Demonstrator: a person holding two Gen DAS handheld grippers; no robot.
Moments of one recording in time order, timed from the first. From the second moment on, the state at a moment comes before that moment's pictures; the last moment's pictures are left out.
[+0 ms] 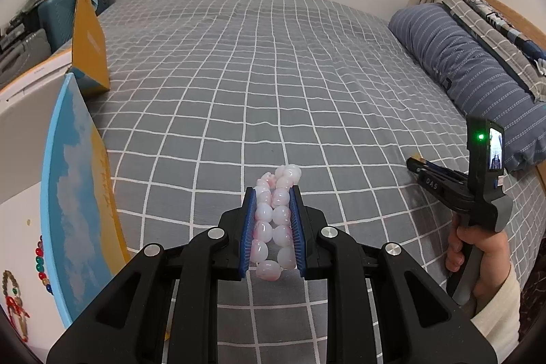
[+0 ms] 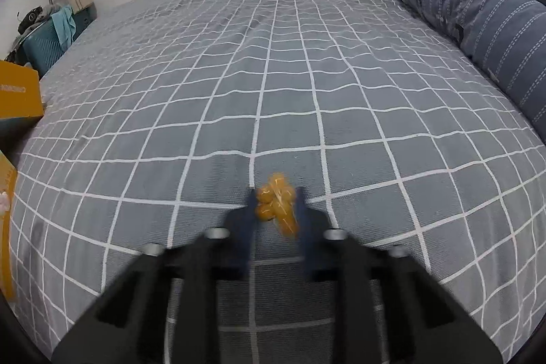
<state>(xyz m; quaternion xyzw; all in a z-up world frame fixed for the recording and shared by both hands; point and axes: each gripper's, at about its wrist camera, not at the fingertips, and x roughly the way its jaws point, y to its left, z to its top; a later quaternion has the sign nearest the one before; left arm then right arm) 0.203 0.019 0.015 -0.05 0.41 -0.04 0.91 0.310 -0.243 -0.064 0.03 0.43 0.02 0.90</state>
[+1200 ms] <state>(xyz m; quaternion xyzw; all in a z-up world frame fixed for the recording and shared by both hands) 0.191 0.037 0.033 -0.04 0.42 -0.02 0.91 0.221 -0.180 0.030 0.03 0.37 0.08 0.92</state>
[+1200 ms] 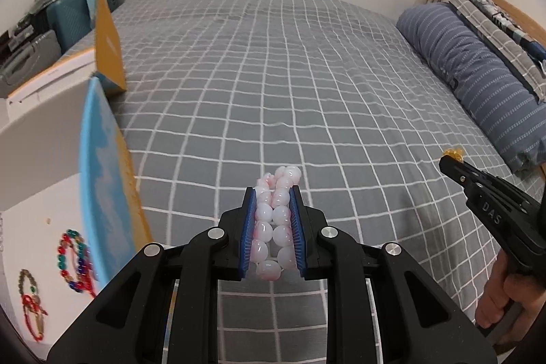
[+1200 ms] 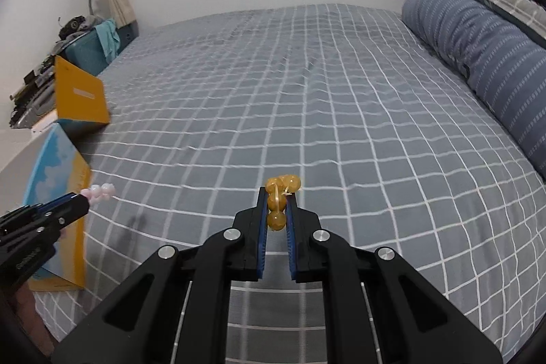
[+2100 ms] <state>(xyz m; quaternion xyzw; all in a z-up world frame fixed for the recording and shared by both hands) 0.140 0.146 0.110 -0.07 0.38 0.06 0.92 0.199 -0.036 0.116 -0.02 0.33 0.20 0.92</state>
